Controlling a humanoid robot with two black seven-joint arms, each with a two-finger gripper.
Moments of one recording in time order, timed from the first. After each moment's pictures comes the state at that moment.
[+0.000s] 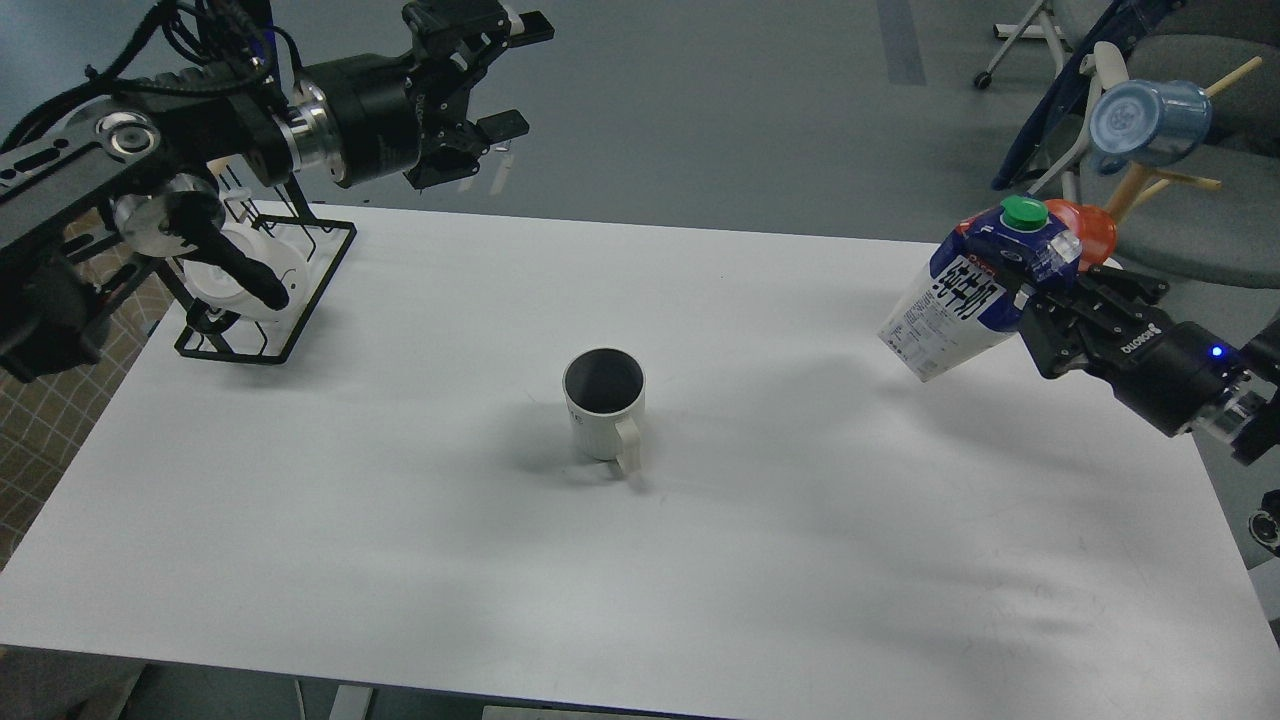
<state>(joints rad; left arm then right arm) -1.02 0.69 -0.61 -1.27 0.53 -0.39 0.05 0.65 -0.76 0.46 1.13 -1.78 -0.49 0.49</state>
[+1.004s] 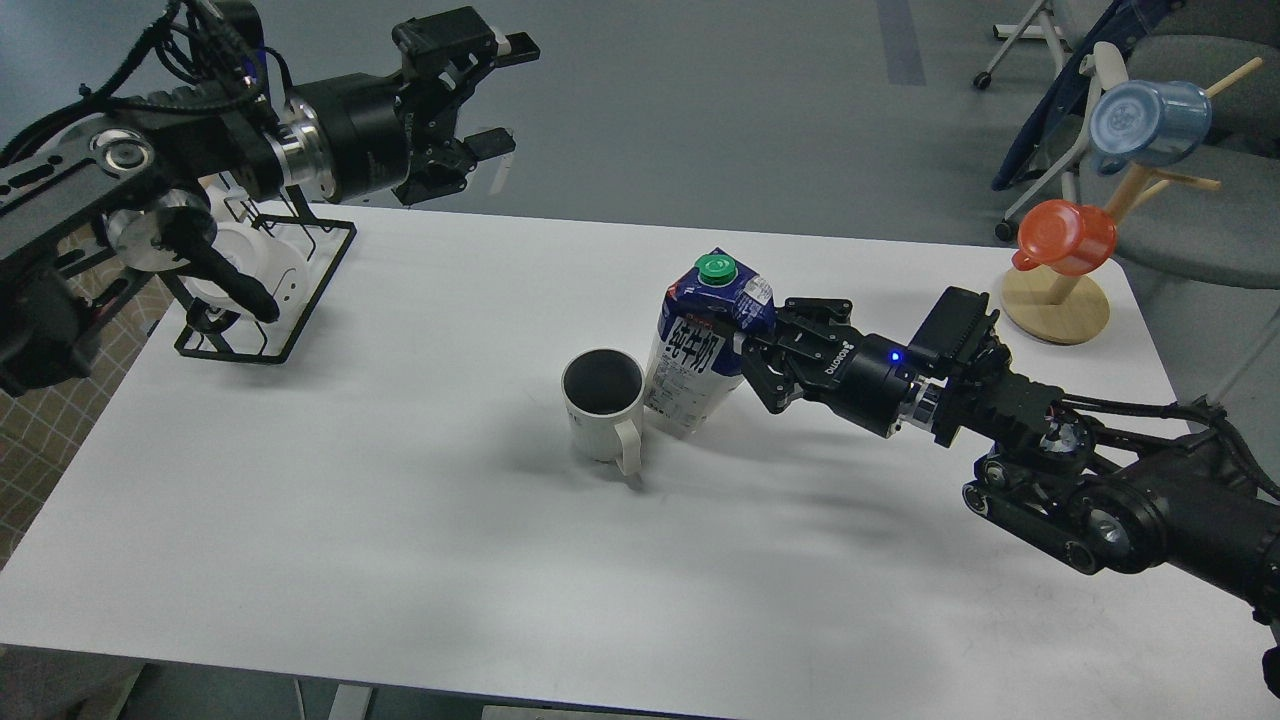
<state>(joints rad) -0.99 0.71 -0.61 -1.27 0.54 -0.39 0.05 0.87 -0.30 0.10 0.87 -1.75 -0.49 0.49</state>
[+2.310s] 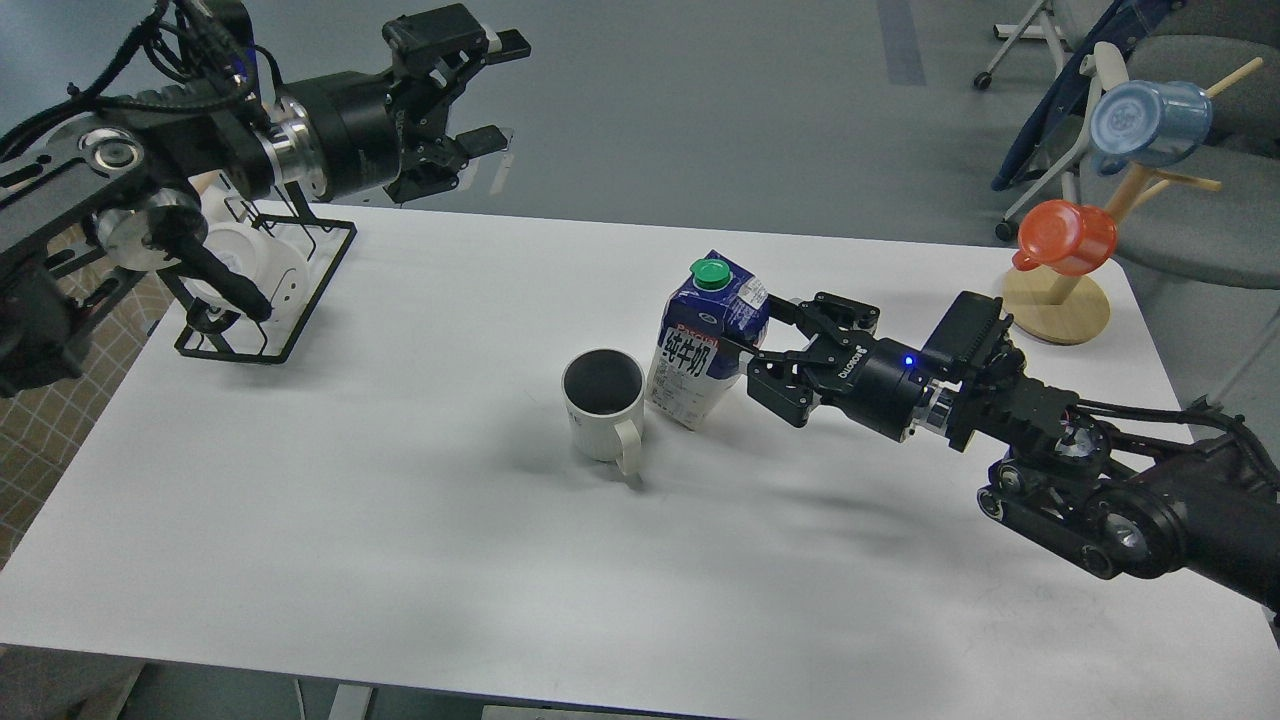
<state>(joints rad) -0.99 0.72 -0.62 -1.27 0.53 -0.39 0.05 0.87 -0.36 0.10 0.92 -1.74 -0.49 0.49</state>
